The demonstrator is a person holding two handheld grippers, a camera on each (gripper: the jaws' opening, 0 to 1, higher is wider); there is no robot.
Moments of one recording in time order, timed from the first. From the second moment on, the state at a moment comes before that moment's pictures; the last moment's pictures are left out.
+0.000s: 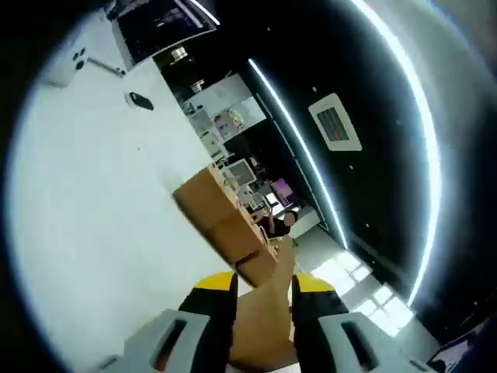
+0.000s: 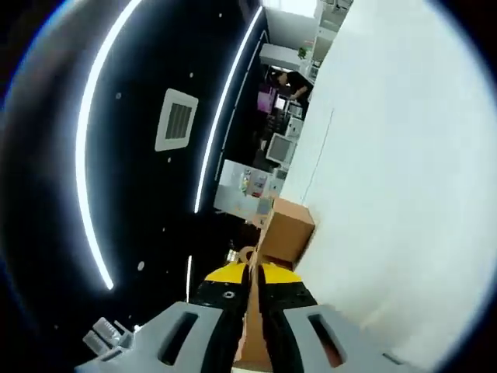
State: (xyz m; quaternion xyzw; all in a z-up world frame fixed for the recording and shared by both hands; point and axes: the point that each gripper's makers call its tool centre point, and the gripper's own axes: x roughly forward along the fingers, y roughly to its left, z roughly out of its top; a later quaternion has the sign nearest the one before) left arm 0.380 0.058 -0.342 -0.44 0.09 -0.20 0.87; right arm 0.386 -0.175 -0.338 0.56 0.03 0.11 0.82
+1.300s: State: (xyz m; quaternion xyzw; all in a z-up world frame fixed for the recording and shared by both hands) left arm 0.420 0.020 -0.307 0.21 0.04 -0.22 0.95; right arm 0.409 -0.163 -0.315 -0.20 0.02 0.14 0.97
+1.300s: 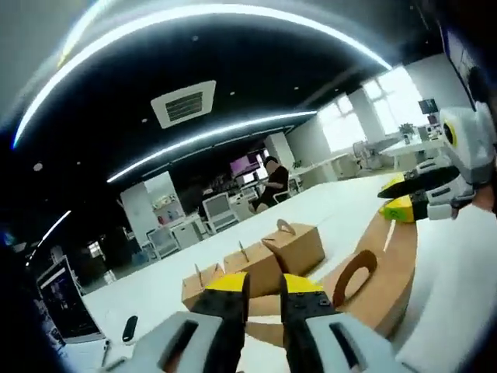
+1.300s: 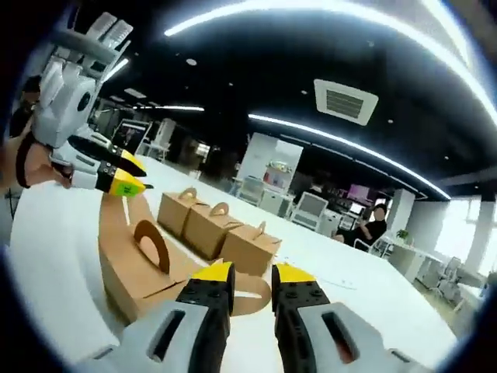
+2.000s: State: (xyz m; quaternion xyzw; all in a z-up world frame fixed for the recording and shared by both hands) left arm 0.424 0.024 -0.369 0.22 0.08 -0.22 0.95; right arm 0.404 -0.143 -0.375 -0.21 0.06 0.16 0.96
